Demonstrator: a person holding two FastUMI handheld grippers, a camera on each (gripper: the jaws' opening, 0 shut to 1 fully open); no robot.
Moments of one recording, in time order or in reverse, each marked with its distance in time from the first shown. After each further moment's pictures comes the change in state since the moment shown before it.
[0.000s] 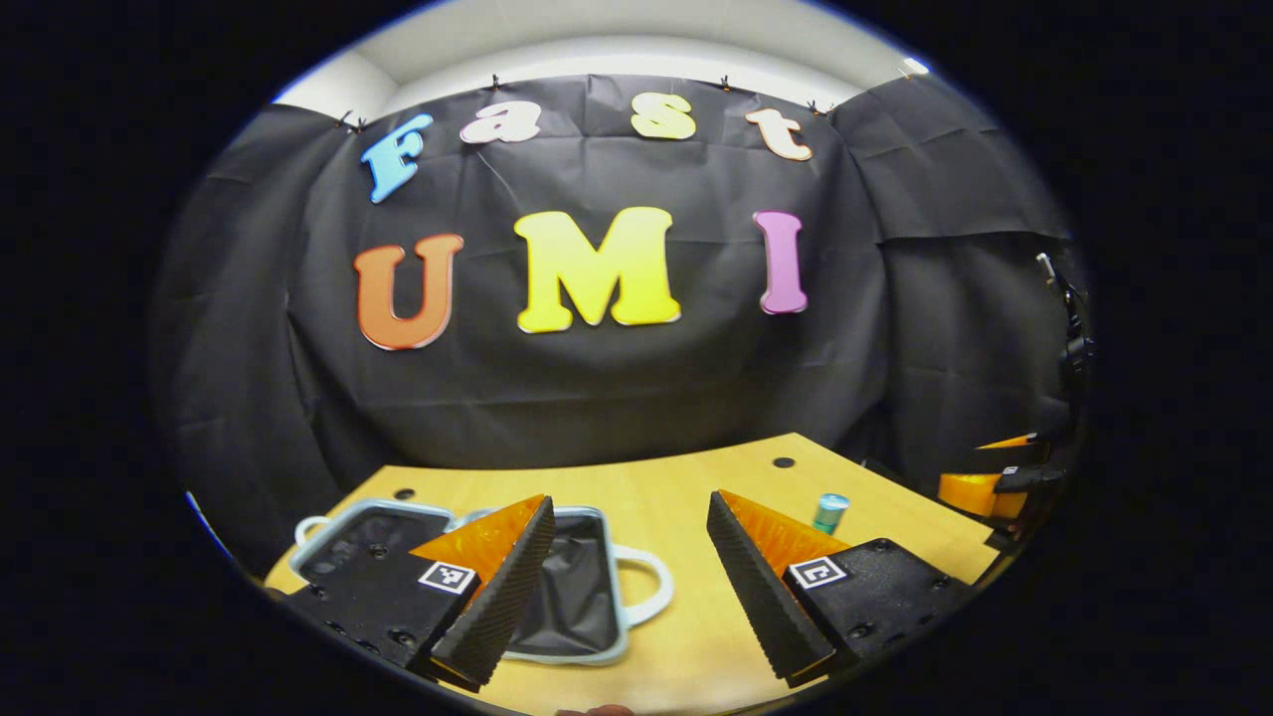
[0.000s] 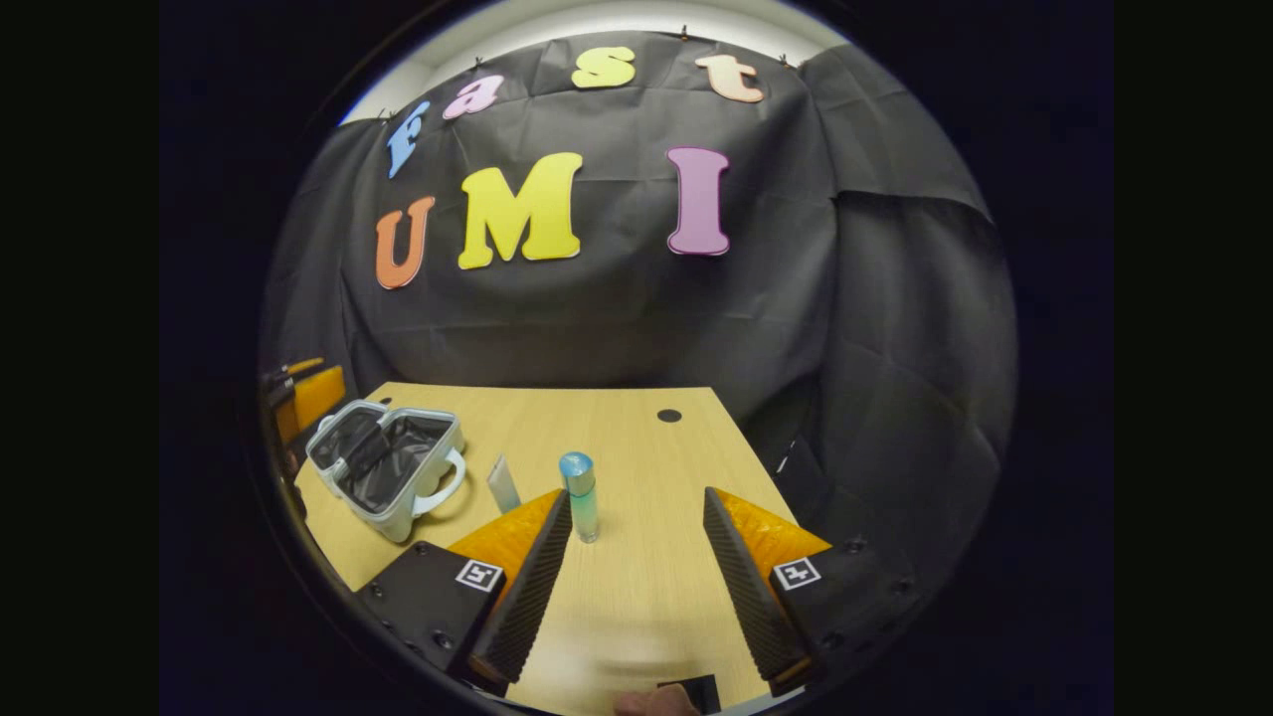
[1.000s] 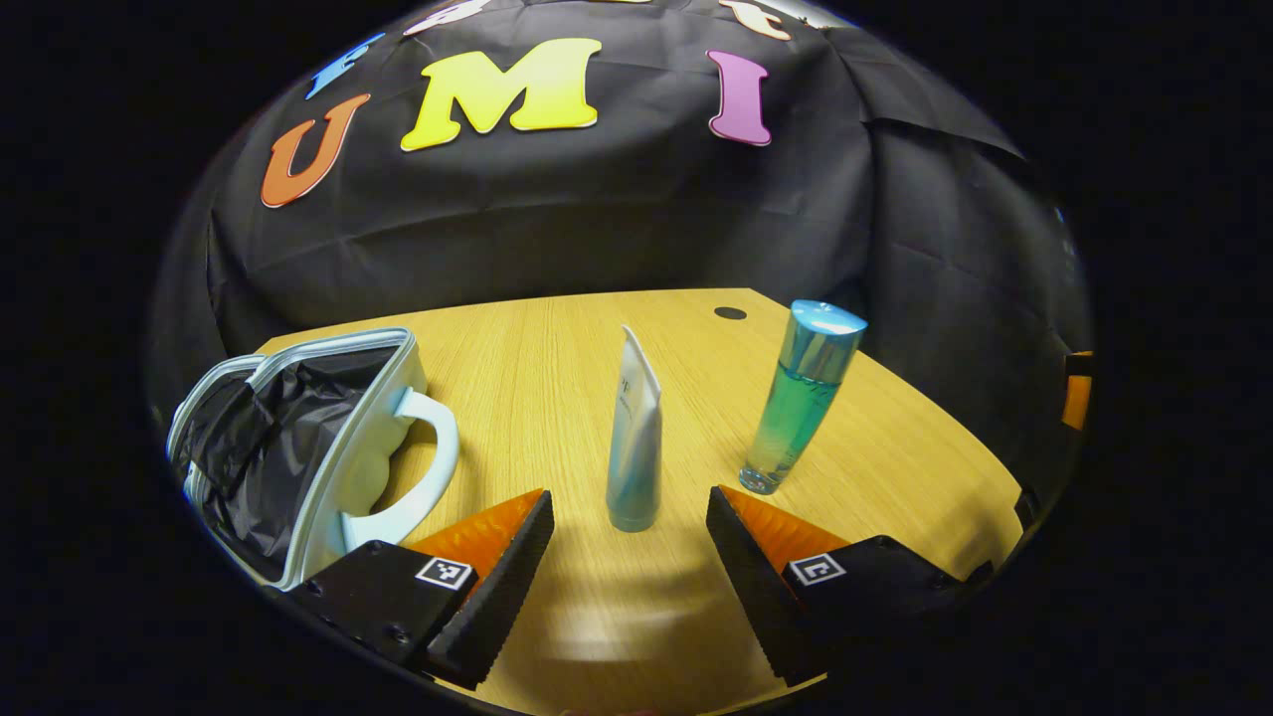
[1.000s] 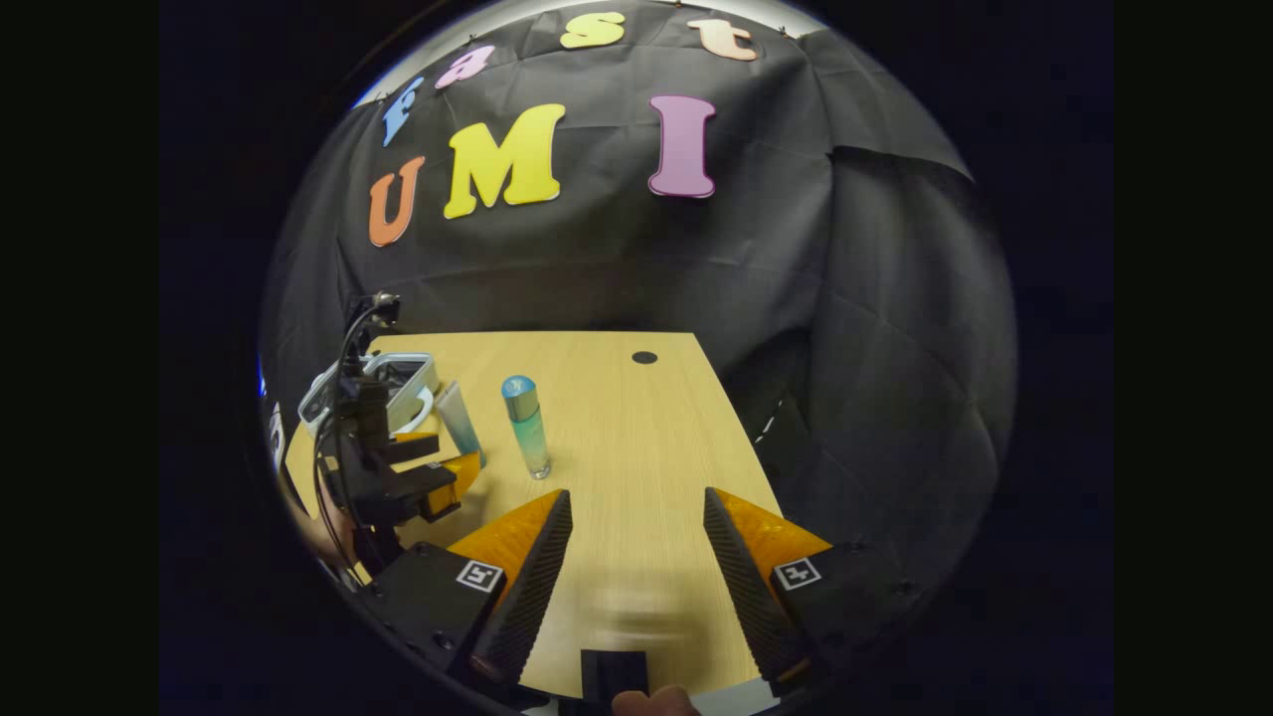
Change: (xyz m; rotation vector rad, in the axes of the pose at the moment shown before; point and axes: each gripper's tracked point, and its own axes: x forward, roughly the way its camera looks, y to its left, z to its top) left arm 0.143 -0.100 -0.184 -0.031 0.341 -0.073; right arm 0.004 -0.061 -0.052 -0.047 0.157 -0.027
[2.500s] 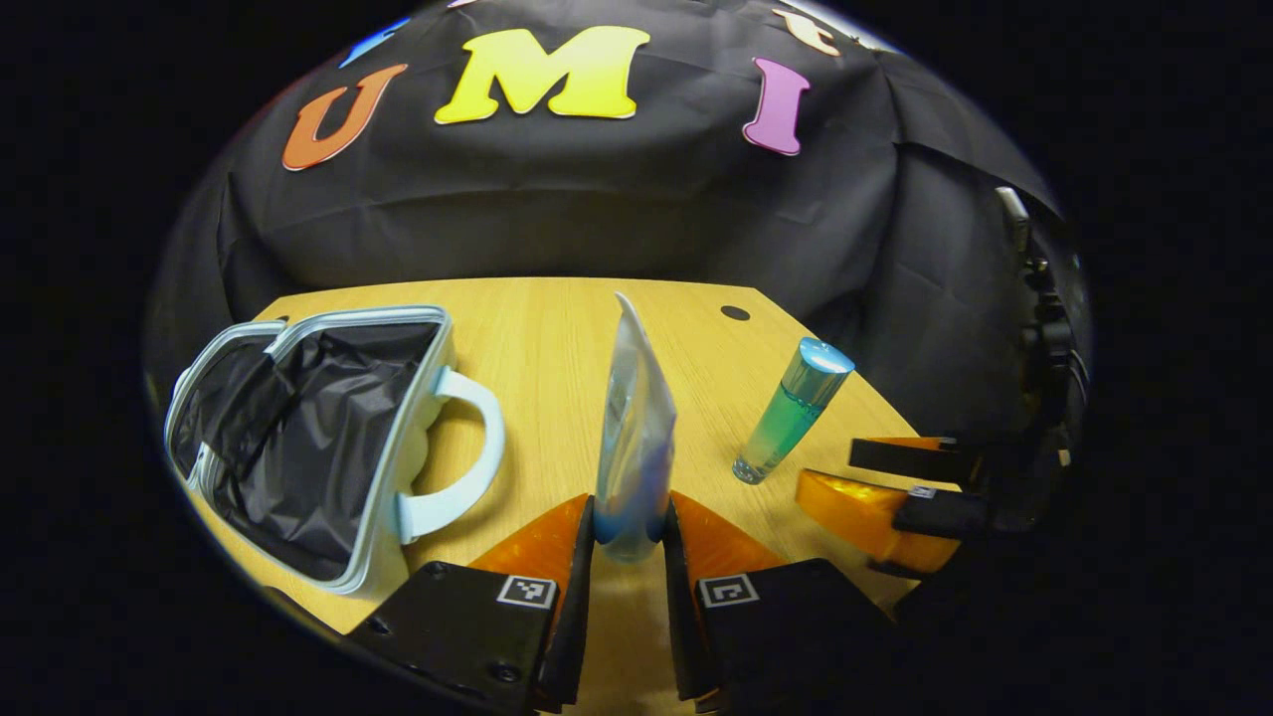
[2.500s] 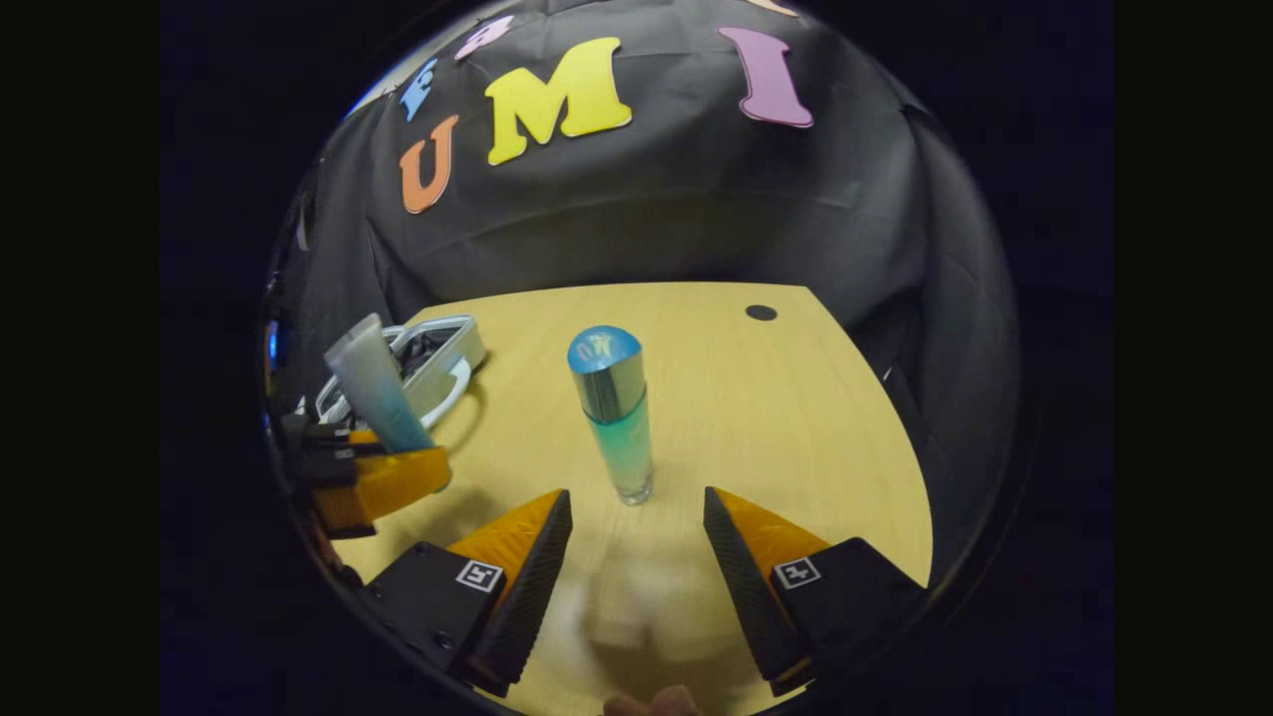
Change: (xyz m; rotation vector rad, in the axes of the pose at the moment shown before) left arm -0.071 0.018 0.012 -0.135 0.087 -0.026; right arm 0.139 0.127 -0.027 -0.010 0.129 0.277
